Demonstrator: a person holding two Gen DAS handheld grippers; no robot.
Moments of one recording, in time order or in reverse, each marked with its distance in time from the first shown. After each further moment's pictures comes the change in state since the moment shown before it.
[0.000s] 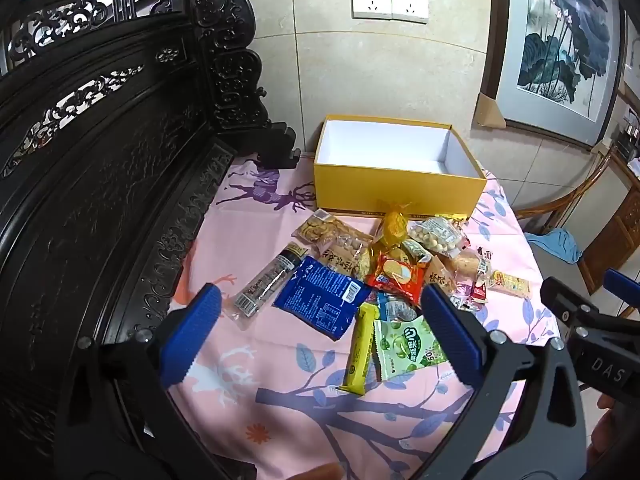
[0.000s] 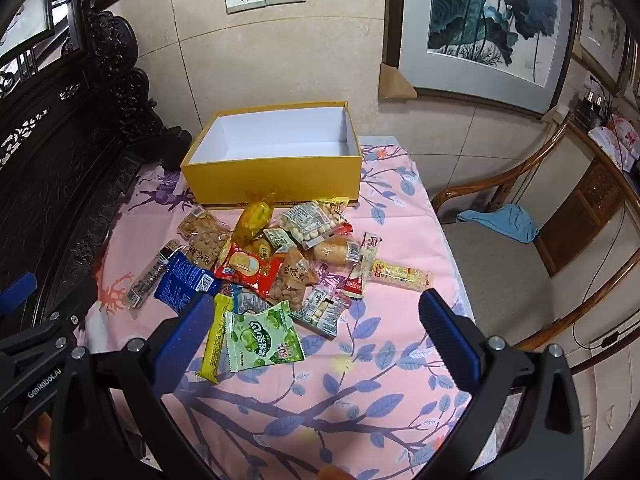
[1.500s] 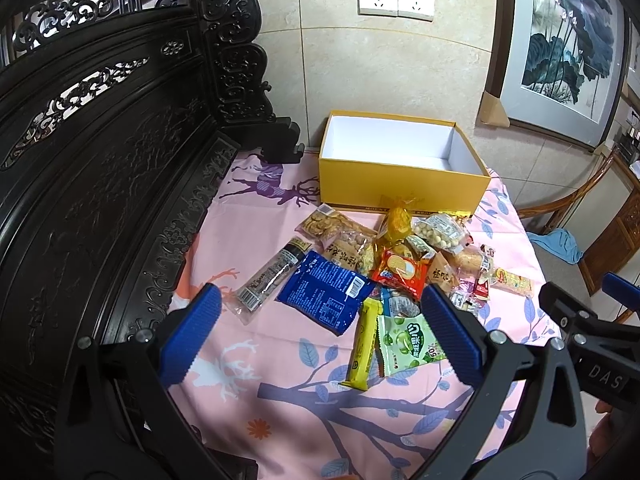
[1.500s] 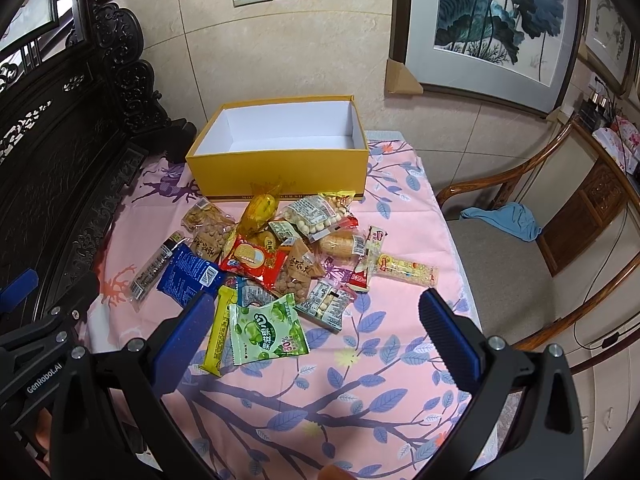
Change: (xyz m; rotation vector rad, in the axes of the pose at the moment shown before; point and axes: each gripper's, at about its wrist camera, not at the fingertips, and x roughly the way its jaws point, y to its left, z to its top) left arm 0.002 0.003 -0.006 -0.013 0.016 0.001; right arm 0.001 0.004 -0.004 -0.009 0.015 0.003
